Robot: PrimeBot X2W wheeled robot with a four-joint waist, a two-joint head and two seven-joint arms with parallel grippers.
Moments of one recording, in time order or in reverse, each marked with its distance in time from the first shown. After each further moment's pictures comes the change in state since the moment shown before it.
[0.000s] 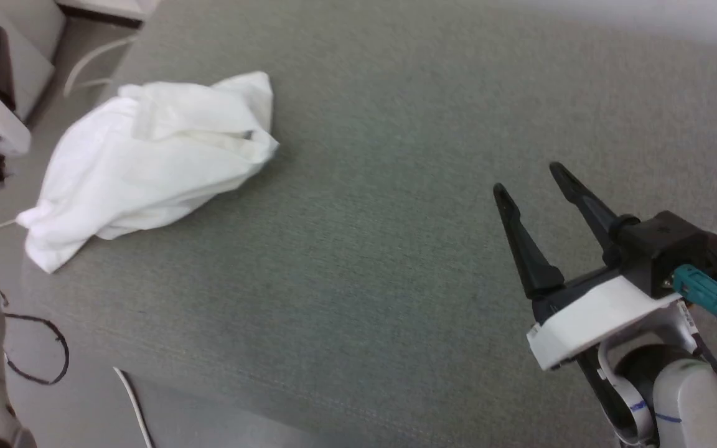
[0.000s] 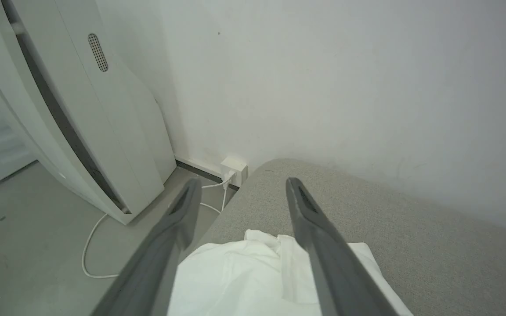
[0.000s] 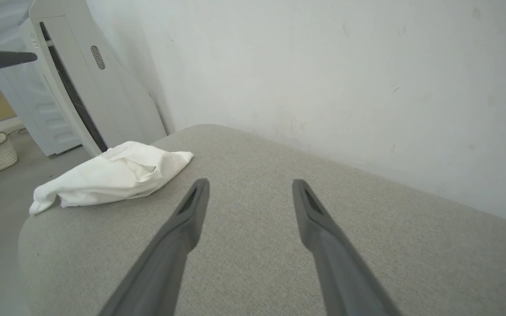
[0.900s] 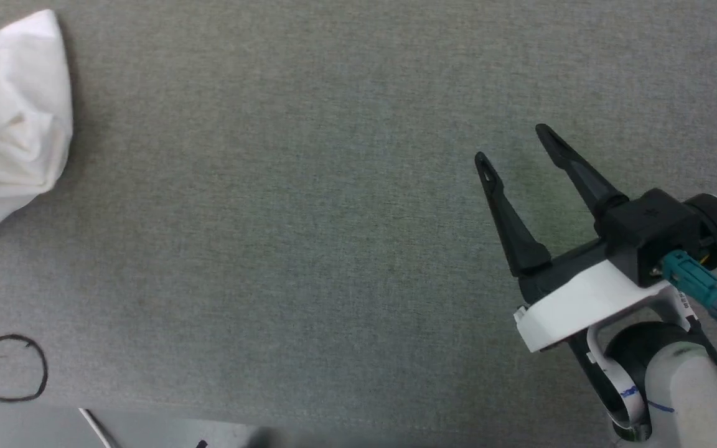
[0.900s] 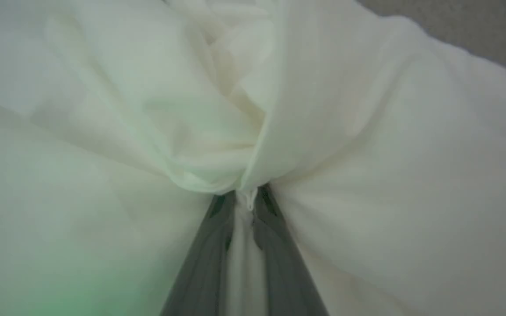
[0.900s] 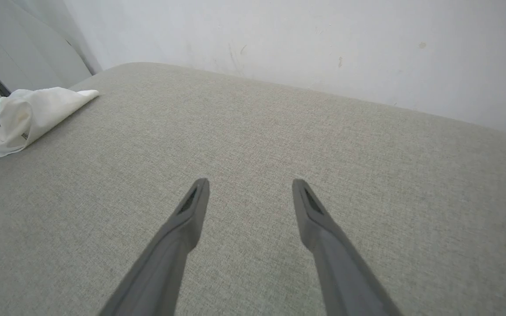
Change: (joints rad) left arm -0.167 0.119 0.081 0.376 -0.200 0.120 0.582; right arm -0.089 -0.008 0.059 -0.037 -0.056 0.000 0.016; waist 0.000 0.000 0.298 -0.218
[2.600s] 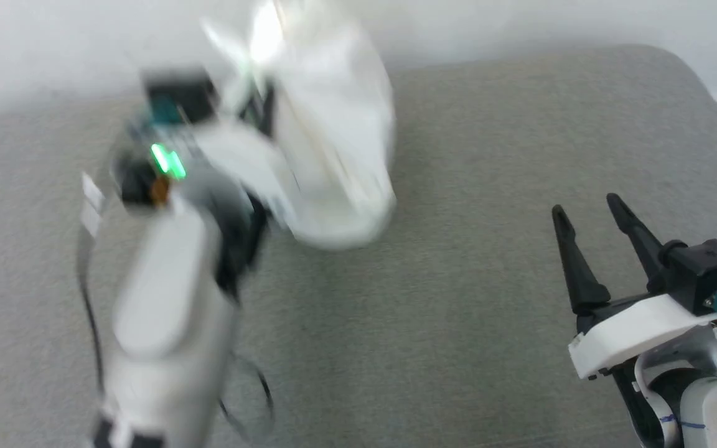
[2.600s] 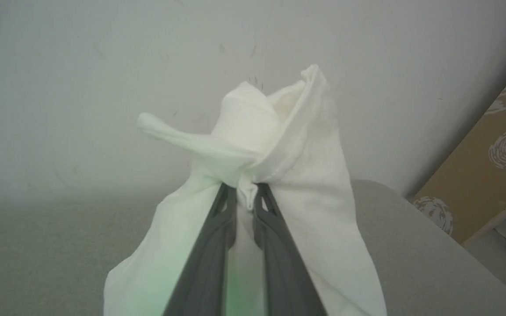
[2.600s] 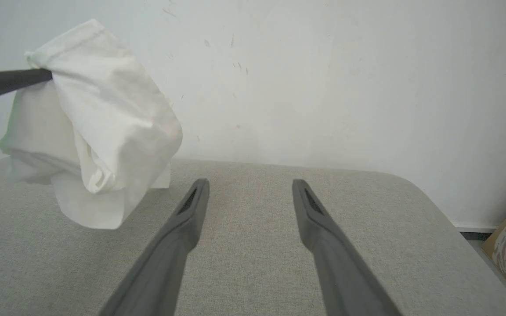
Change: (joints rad) left arm 0.300 -0.427 -0.435 -0.647 0.178 0.046 -0.606; right arm 0.165 0.006 -0.200 0.124 0.059 0.000 -0.115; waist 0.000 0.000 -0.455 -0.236
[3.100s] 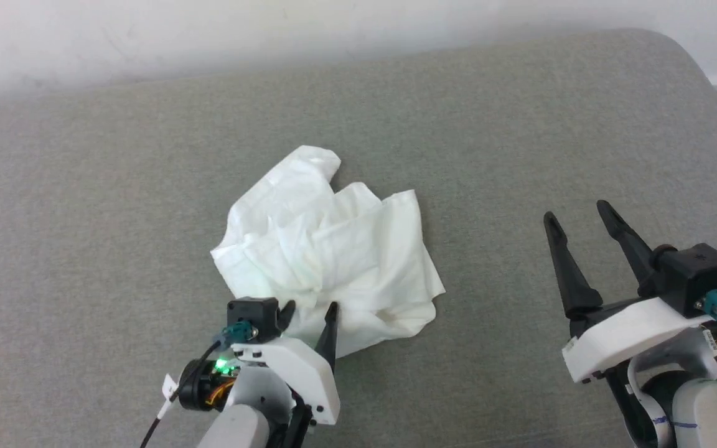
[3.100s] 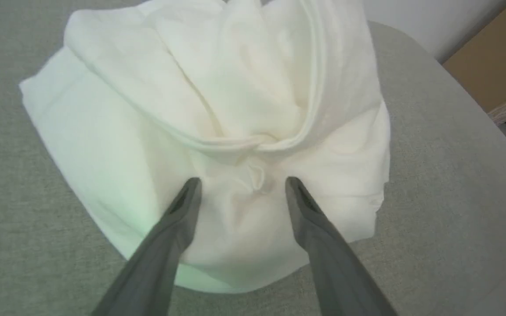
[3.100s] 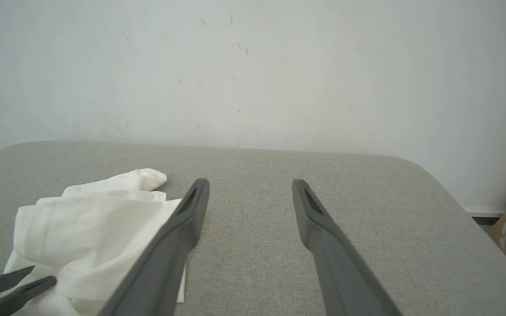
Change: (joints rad) left arm 0.561 -0.032 -0.146 -0.136 -0.016 0.086 -0.007; right arm 0.004 0.000 0.016 0.032 0.013 0.000 -0.018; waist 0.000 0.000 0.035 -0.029
